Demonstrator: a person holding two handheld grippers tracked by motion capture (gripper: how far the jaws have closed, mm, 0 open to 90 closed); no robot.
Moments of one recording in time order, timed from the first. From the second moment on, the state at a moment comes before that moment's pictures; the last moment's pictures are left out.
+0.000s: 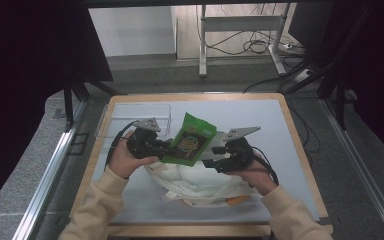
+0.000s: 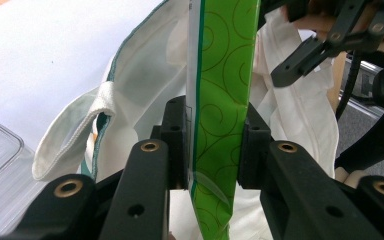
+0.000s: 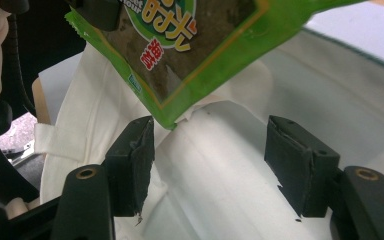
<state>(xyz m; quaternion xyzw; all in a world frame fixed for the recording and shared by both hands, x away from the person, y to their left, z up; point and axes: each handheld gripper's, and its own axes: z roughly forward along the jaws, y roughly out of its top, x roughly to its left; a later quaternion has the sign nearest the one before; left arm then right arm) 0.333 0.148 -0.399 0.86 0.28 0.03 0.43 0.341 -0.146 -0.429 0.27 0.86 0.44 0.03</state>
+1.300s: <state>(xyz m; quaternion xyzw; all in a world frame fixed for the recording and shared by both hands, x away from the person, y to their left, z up) 0.339 0.145 -0.412 0.86 0.27 0.03 0.44 0.357 -0.135 -0.434 0.21 0.84 0.50 -0.04</state>
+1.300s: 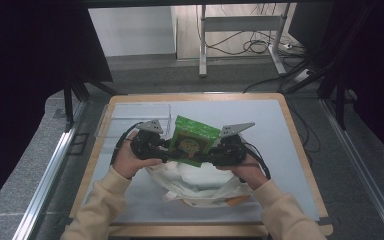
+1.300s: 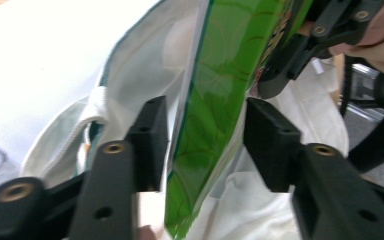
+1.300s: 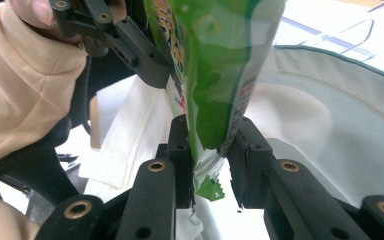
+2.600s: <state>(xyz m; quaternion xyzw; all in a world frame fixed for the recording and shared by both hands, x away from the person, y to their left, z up) 0.336 0.164 -0.399 0.86 0.27 0.05 0.44 0.360 -0.142 -0.426 0.18 0.91 0.37 0.04</state>
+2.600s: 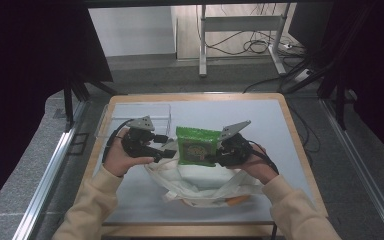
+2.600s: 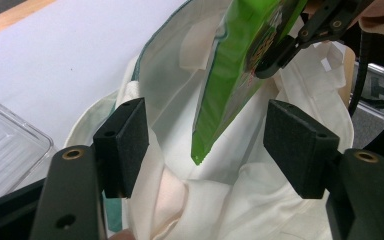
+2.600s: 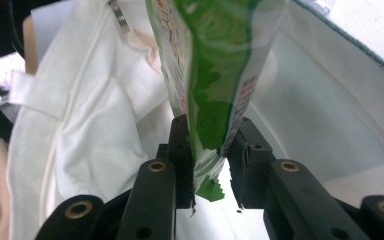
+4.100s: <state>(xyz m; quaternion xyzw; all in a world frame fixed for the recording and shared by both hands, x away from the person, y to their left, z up) 0.347 0.132 -0.384 0.91 0.17 0.02 0.37 0.355 -0.123 -0.407 0.13 0.94 0.33 0.04</state>
